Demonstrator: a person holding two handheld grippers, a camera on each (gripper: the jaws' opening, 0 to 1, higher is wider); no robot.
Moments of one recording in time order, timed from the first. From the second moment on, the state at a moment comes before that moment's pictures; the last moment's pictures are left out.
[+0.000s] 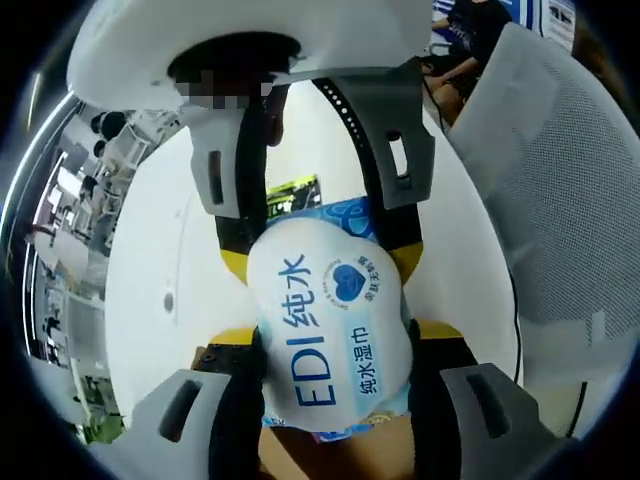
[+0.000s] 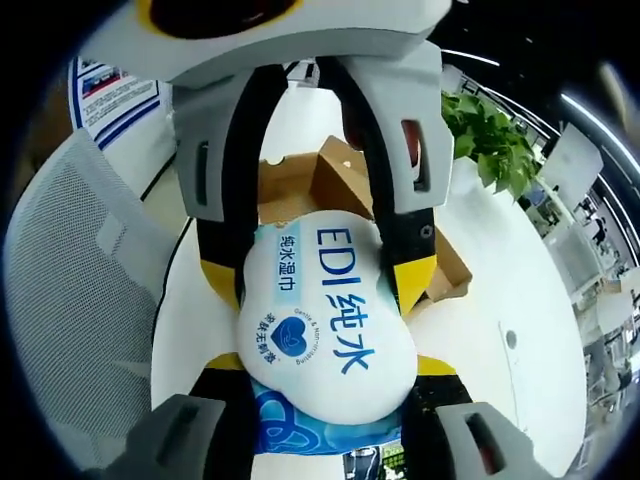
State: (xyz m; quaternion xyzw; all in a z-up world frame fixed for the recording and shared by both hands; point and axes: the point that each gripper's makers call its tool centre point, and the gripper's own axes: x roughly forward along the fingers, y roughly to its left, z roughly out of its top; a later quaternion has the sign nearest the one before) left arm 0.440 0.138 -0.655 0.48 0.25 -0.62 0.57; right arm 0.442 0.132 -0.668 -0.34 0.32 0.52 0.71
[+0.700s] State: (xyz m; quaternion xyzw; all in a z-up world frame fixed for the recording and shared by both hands) left arm 0.435 0.086 -0.655 0.49 0.23 -0.63 0.56; right arm 0.445 0.079 -0.674 -0.34 0.33 0.50 0.72
